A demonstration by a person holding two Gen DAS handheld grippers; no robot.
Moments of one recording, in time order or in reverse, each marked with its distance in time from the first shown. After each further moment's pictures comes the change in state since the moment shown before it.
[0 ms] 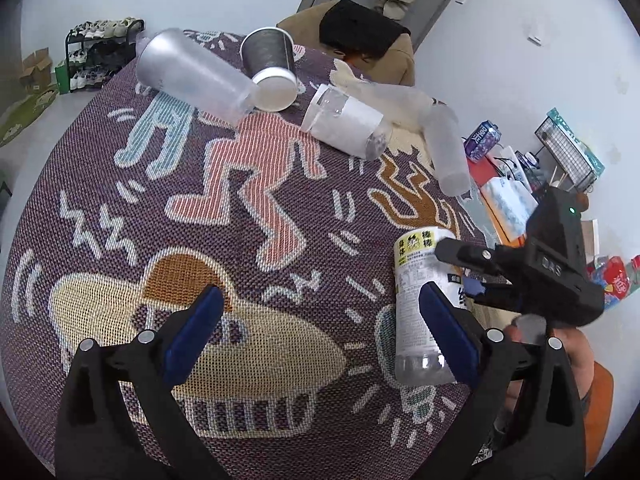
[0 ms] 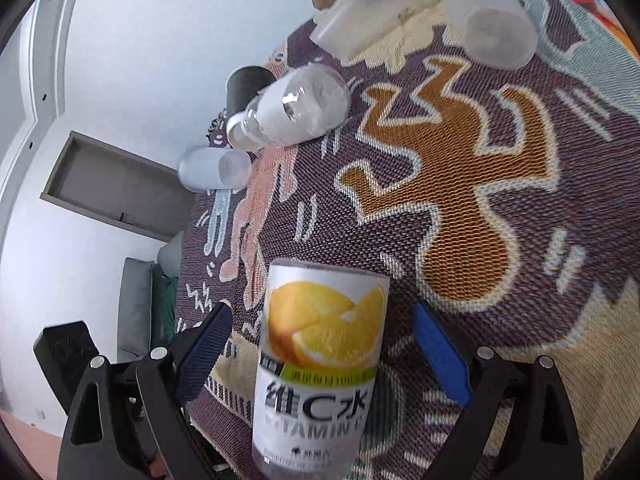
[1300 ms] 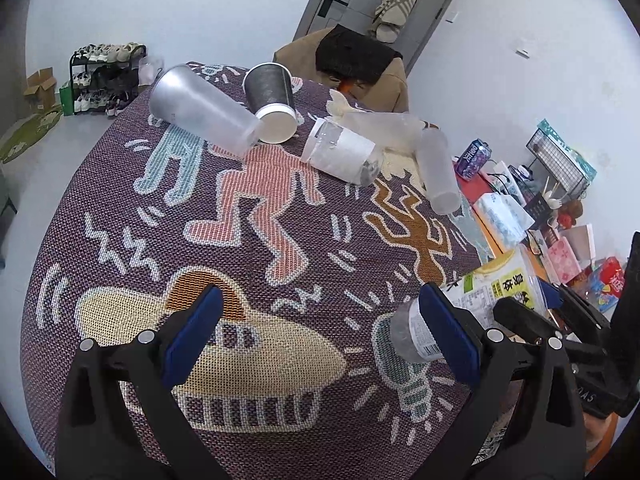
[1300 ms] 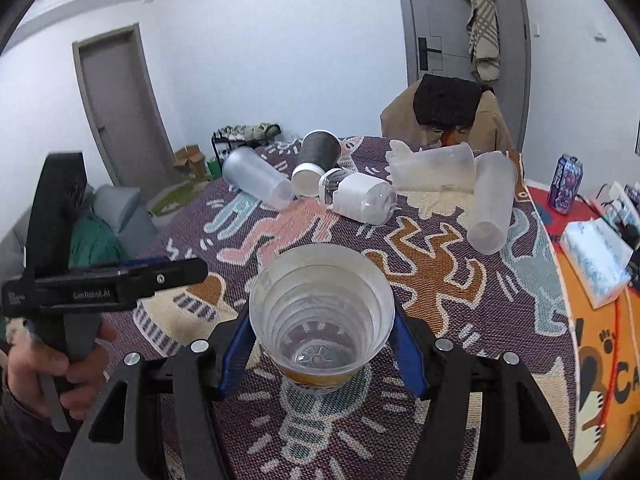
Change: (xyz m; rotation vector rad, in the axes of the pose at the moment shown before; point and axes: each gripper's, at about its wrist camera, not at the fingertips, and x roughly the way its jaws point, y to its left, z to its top) left arm -0.033 -0.003 -0.002 0.030 -0.106 0.014; right arm -0.079 0.113 -0.094 -0.647 -0.329 -0.350
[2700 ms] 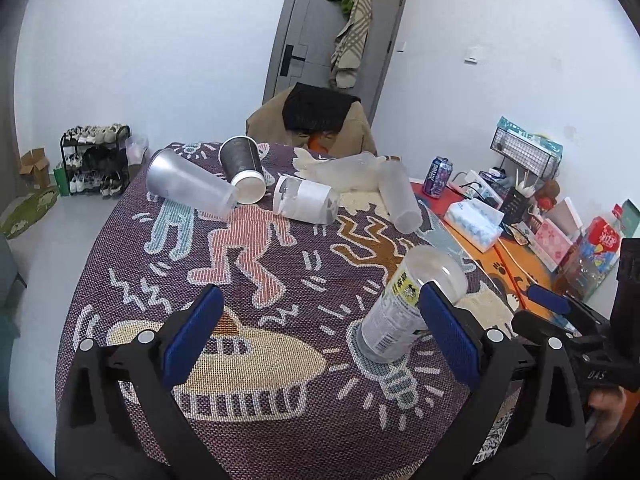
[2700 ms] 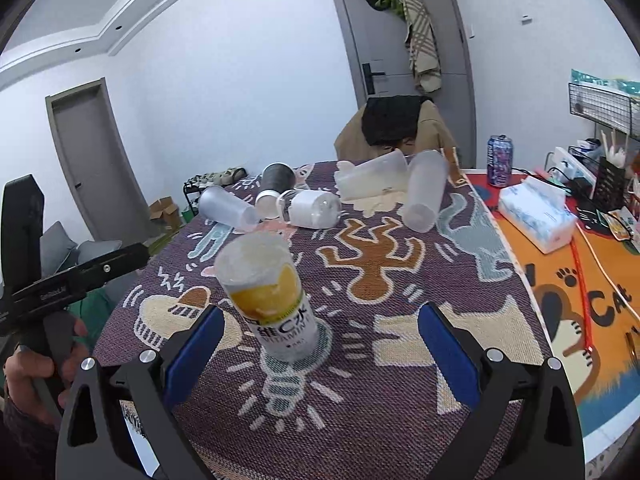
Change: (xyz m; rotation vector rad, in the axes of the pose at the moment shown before) left arm -0.068 -0.045 -0.032 0.211 -0.224 0.008; right arm -0.077 -0.030 -0.064 0.180 -0.167 -0.076
